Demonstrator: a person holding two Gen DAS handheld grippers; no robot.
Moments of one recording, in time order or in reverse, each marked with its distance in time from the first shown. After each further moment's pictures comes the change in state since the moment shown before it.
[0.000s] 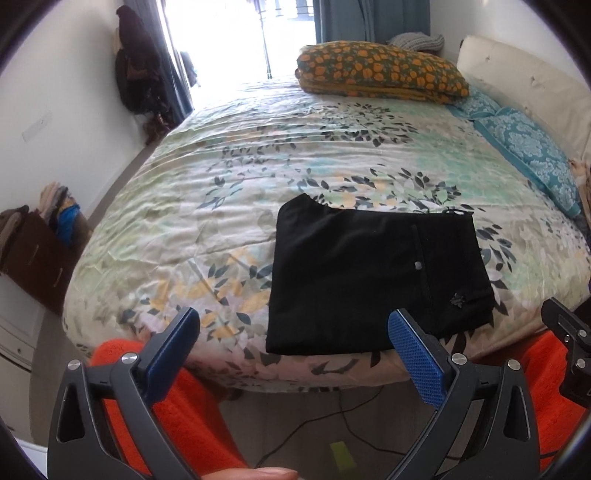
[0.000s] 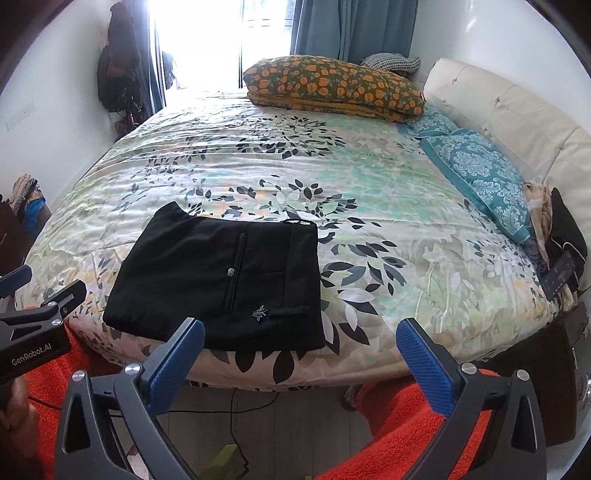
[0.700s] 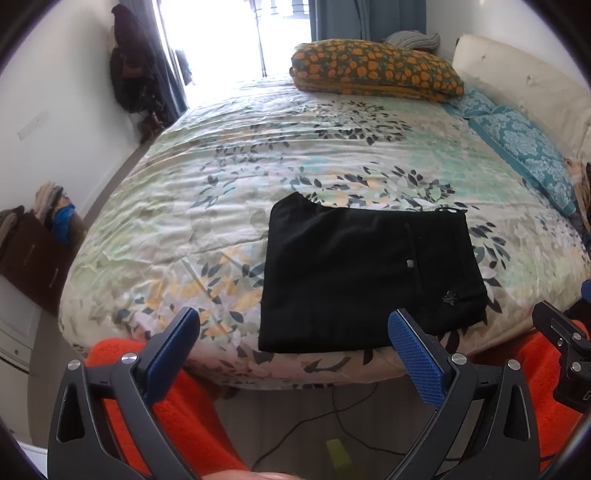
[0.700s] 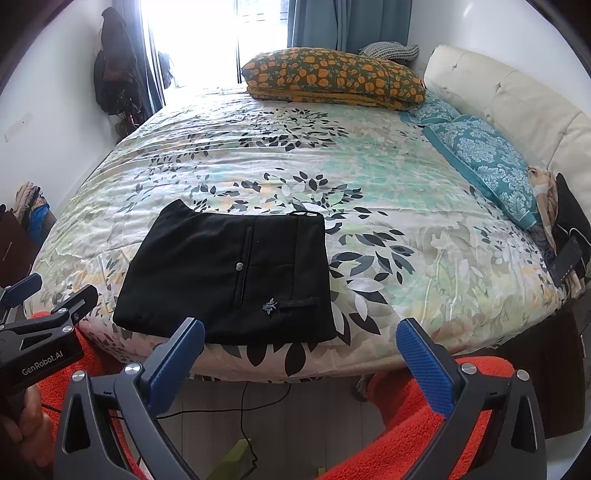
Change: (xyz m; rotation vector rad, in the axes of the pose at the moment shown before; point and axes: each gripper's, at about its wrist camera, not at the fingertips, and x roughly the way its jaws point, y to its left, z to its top) left arm -0.002 -0.004 0.002 0.011 0.008 -0.021; right arm 0.000 0.001 0.000 0.037 0.032 0.027
